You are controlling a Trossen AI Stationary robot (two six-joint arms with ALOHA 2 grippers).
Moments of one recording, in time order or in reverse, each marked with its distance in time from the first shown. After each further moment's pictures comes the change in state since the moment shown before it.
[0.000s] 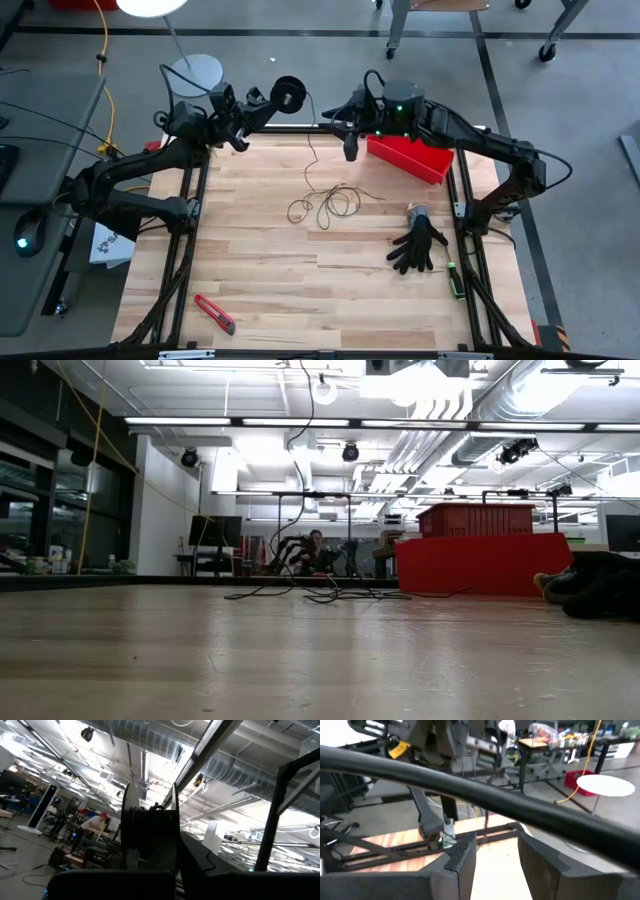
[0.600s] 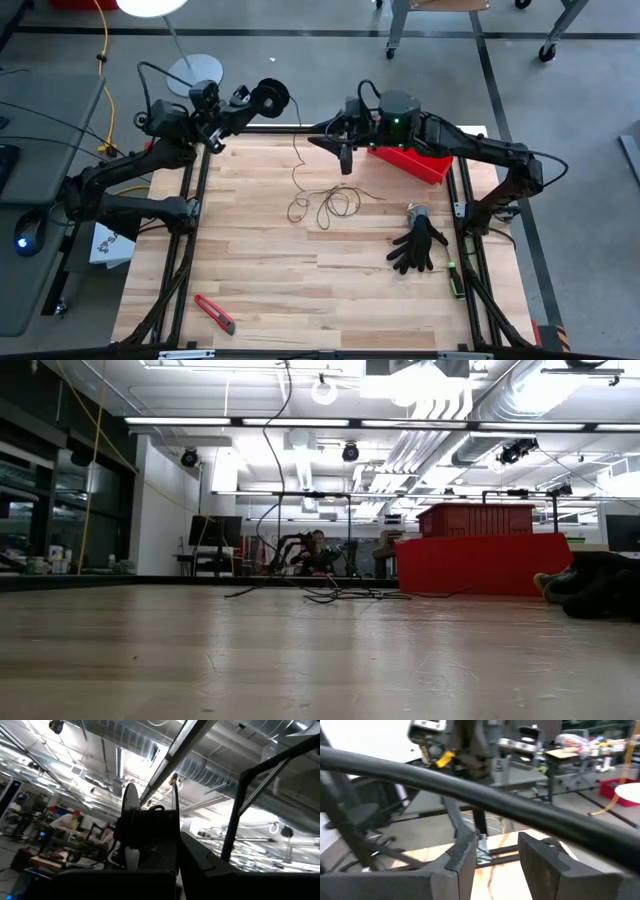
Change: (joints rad) left arm 0.043 -0.094 0.000 -0.012 0.155 -0.111; right arm 0.087 0.026 -0.003 0.129 -0.012 0.098
